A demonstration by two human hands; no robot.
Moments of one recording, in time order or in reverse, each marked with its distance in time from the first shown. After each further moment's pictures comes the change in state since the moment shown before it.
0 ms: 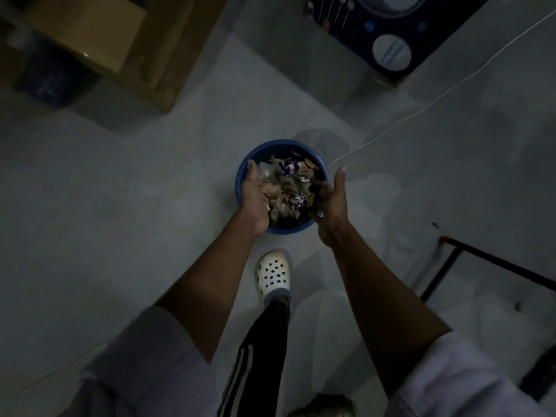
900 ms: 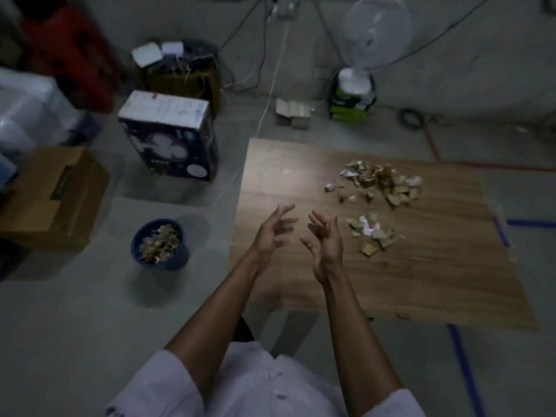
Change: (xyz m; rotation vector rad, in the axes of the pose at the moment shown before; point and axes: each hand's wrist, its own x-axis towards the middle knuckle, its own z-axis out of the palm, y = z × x) left_hand -0.645 -0.322 0.195 0.782 -0.765 0.394; right_hand -0.606 0.101 -0.459 0.588 0.248 -0.646
